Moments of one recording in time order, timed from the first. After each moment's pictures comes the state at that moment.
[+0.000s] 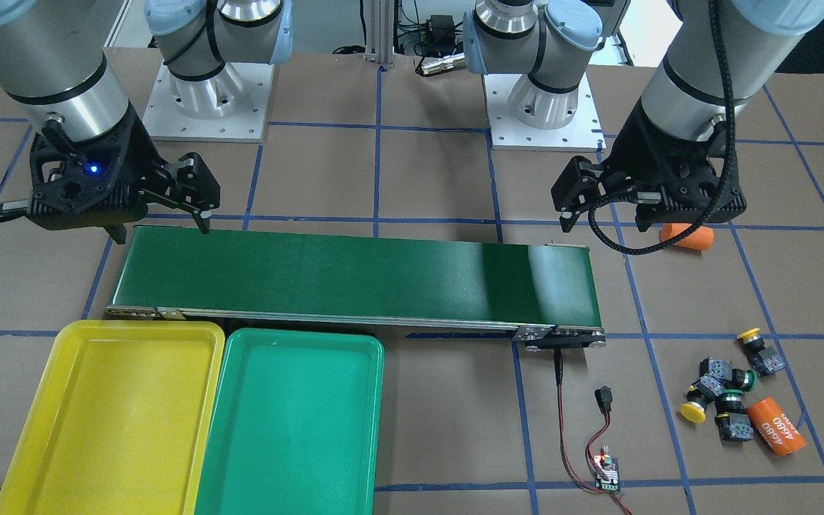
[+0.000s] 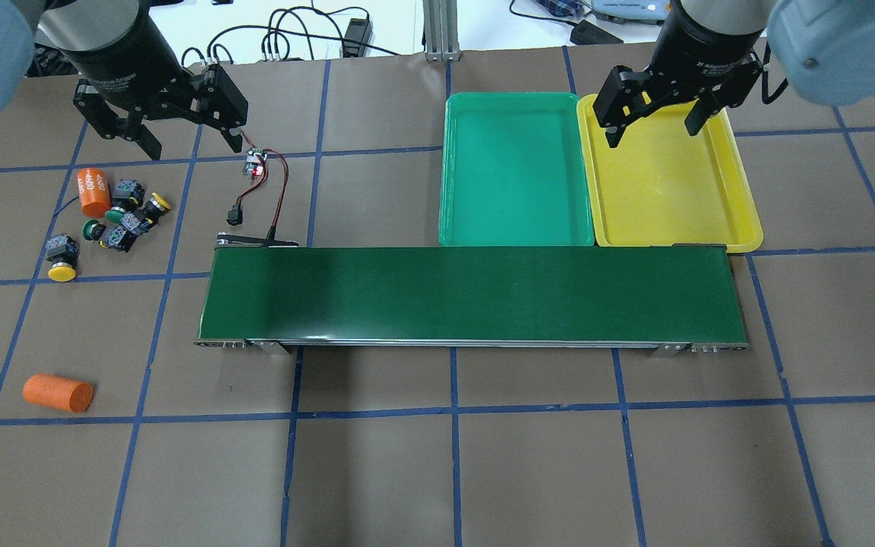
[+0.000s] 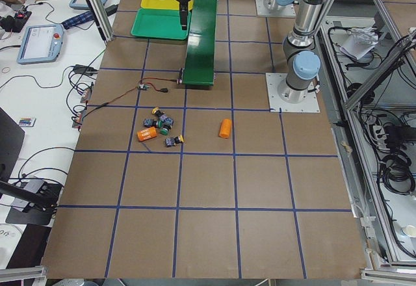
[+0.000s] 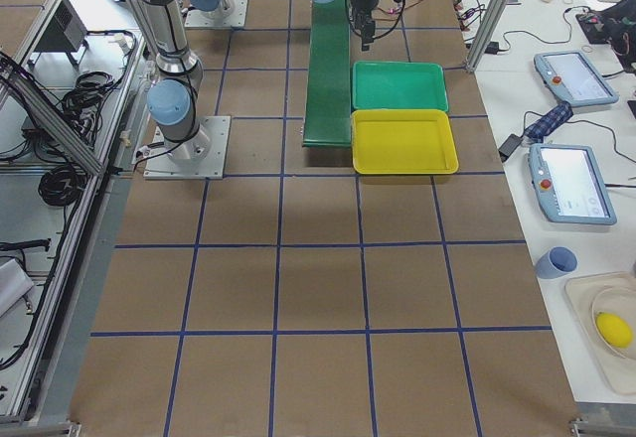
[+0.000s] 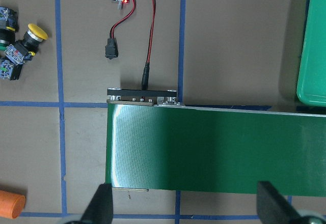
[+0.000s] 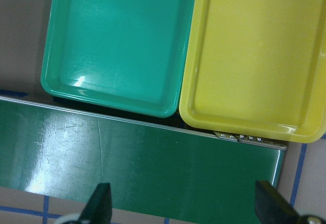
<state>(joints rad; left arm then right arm) -1.52 -1.68 -1.46 -1.56 1.55 0.02 1.57 -1.46 1.50 -1.67 -1.53 -0.15</state>
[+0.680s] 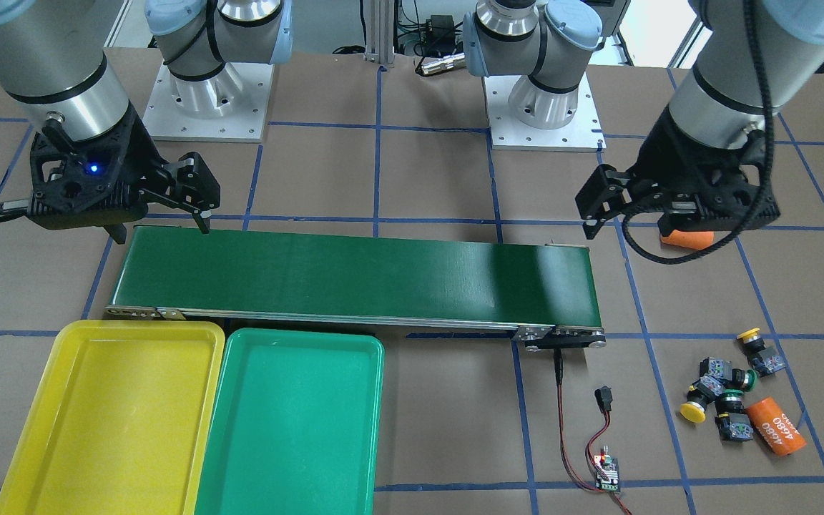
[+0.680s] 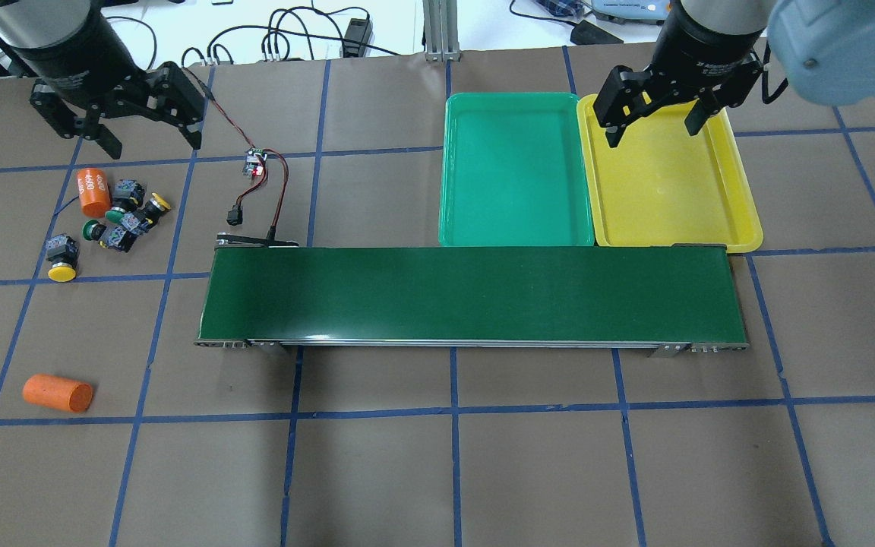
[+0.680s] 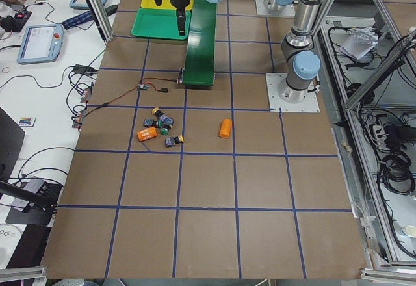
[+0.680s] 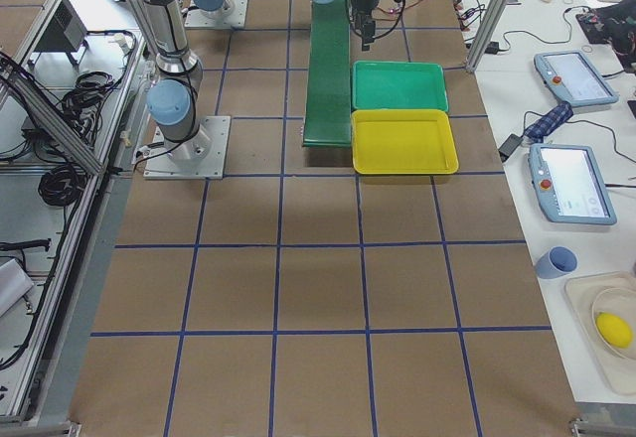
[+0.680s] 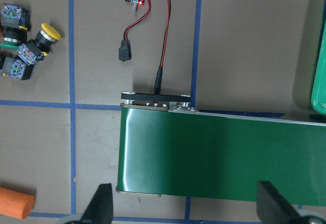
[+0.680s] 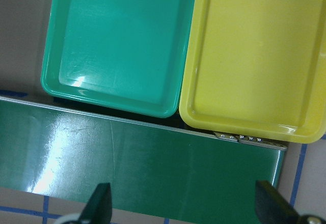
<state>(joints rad) -1.38 -1.68 -1.46 -1.57 1.56 0.11 1.57 -1.46 1.50 -1.67 -1.53 -0.15</state>
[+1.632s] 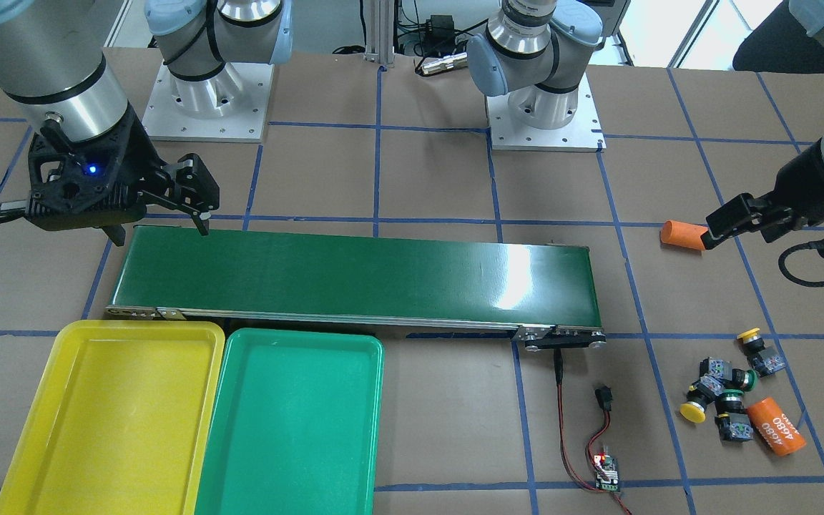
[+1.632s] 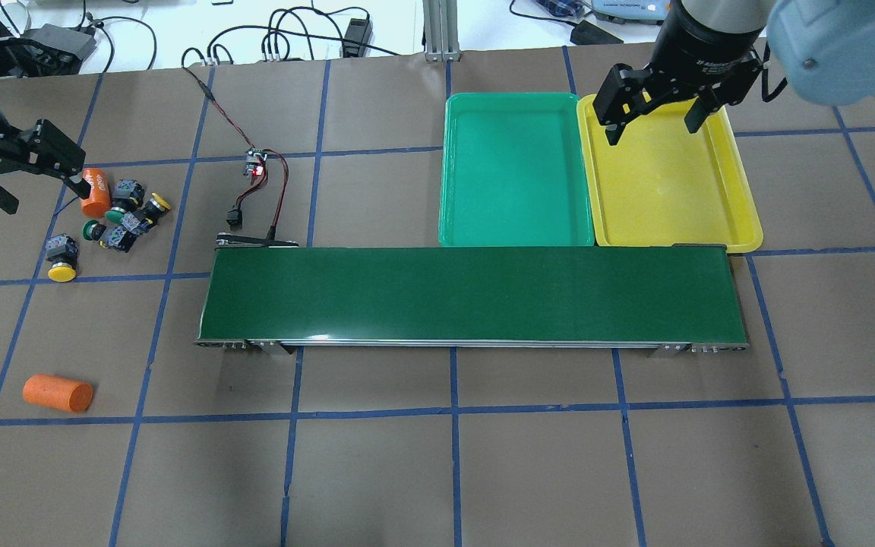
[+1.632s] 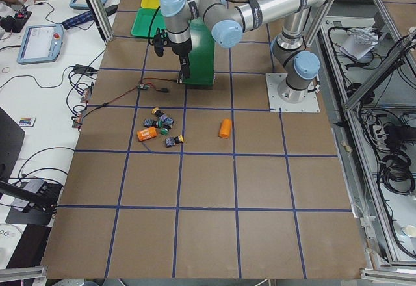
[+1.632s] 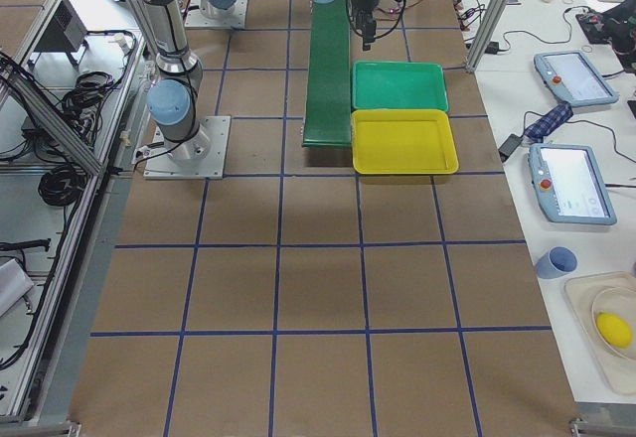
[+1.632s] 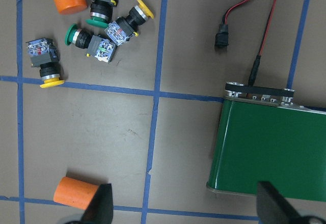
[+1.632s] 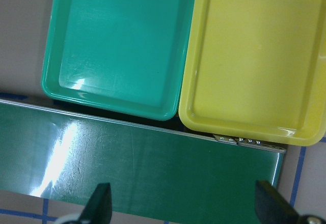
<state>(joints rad) -1.13 -1.70 -1.55 -1.56 1.56 0.29 1.57 -1.46 1.50 -1.68 -1.53 -0.15</state>
